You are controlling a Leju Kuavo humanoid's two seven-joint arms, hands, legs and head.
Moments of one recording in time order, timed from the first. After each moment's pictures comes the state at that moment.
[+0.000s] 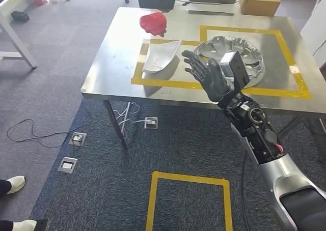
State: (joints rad) left arm -0.22 0.22 -0.89 -0.19 1.04 0.08 -0.24; right arm -0.58 -0.26 0.33 -1.30 -0.28 0.33 -0.10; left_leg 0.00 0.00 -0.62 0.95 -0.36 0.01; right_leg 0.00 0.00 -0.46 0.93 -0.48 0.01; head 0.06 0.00
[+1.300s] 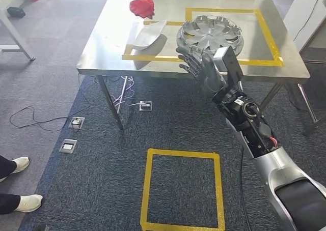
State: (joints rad) left arm -0.20 0.22 -0.89 -0.19 1.05 0.08 -0.24; right arm -0.61 -0.25 0.33 -1.27 -0.29 0.34 -0.10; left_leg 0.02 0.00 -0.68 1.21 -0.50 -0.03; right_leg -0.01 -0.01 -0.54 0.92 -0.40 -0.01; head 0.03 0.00
